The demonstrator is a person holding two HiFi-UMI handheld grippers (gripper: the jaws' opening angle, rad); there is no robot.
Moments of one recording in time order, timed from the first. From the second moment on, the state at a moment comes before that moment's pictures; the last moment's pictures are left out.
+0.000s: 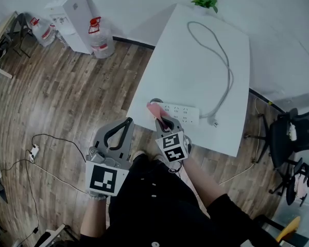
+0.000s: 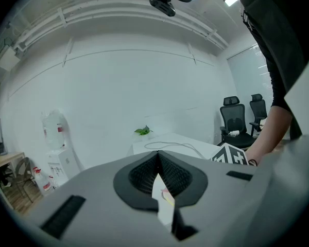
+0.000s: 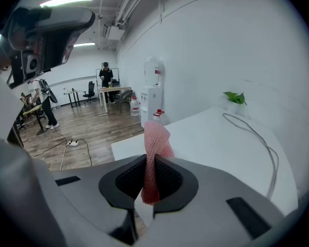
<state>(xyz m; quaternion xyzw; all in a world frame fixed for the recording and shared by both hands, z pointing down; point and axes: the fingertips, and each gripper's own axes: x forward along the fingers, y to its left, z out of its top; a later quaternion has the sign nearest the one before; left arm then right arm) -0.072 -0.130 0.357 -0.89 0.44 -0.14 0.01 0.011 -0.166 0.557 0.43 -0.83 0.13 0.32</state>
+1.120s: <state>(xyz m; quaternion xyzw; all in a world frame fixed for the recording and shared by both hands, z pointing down) -0.044 -0.139 0.355 -0.90 0.42 -0.14 0.02 0.244 -0.181 0.552 0.62 -0.69 0.15 0.34</state>
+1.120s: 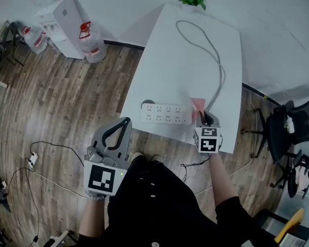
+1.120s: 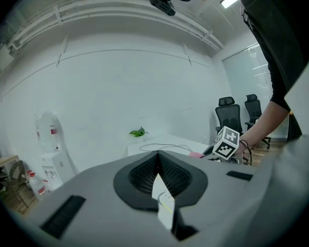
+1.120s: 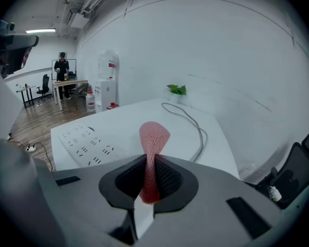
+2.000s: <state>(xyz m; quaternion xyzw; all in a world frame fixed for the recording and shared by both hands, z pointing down) -0.059 -0.138 0.358 -0.89 0.43 -0.15 0.02 0.194 -0.185 0.576 0.58 -0.72 0.15 0.36</state>
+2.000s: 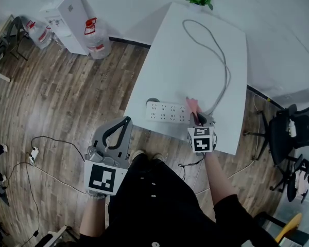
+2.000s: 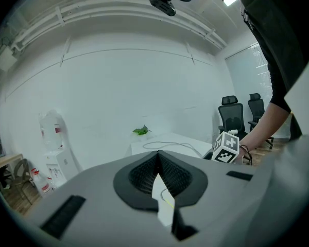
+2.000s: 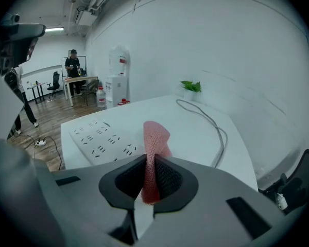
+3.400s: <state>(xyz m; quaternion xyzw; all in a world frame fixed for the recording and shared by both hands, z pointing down) -0.088 -0.124 0.358 -0.87 0.46 -0.15 0.01 0.027 -0.194 0.579 0.42 -0.81 0.11 0.38</state>
